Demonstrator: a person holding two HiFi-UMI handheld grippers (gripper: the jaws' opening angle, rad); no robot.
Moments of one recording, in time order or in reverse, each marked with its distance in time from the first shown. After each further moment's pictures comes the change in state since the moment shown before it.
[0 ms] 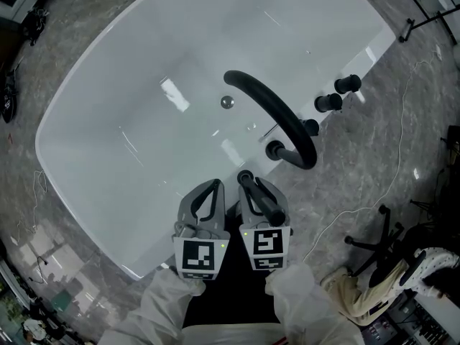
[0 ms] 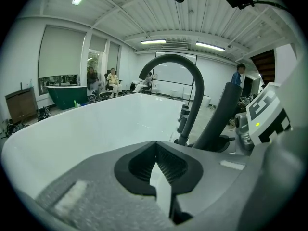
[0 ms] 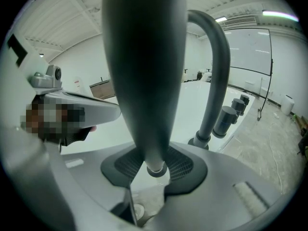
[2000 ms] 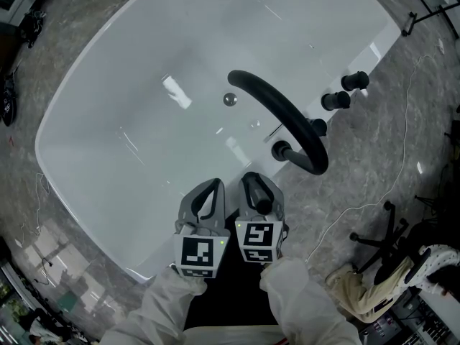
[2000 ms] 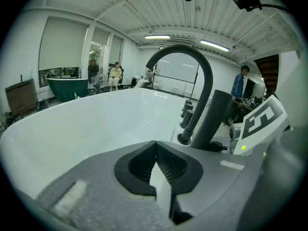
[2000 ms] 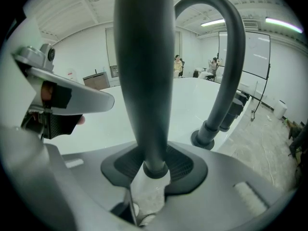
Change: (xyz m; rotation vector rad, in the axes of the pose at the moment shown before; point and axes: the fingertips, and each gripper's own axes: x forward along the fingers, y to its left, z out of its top) left arm 0.012 0.016 -0.021 -0.050 0.053 -0.013; right arm 0.035 0.002 -0.028 0.003 0.069 -0.092
